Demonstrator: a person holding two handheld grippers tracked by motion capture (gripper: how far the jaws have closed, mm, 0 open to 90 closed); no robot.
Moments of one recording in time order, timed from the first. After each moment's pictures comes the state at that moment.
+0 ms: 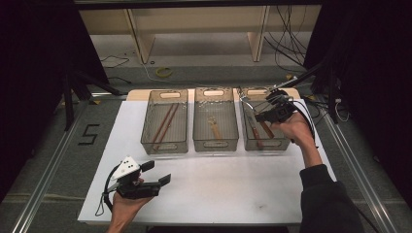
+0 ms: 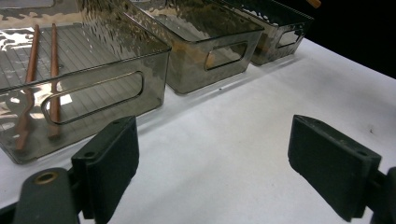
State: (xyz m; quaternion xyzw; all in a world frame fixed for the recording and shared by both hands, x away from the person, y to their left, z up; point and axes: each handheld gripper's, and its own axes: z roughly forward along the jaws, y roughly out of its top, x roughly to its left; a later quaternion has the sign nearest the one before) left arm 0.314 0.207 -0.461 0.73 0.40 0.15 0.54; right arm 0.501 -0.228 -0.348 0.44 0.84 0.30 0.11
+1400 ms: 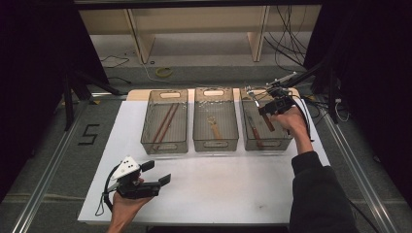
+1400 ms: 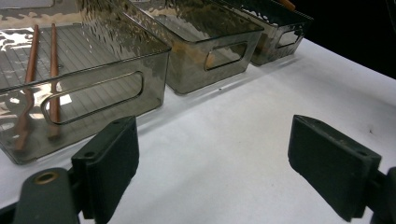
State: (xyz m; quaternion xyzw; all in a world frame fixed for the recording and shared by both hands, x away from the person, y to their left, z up) left arm 0.314 0.207 -0.461 0.73 0.40 0.15 0.54; right arm 0.546 -0.239 -0.366 0.52 0.80 0.27 0.11
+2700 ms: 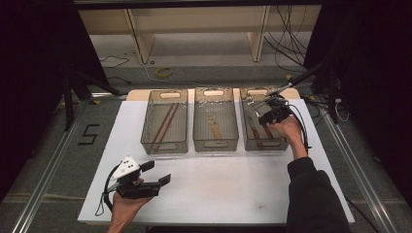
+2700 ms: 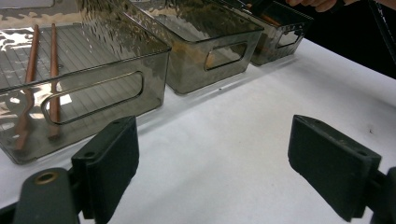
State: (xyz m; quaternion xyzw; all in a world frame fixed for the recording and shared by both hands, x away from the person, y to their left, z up) left arm 0.314 0.207 -0.461 0.73 0.40 0.15 0.54; right arm 0.549 -0.243 -0.408 0.54 0.80 0.23 0.10
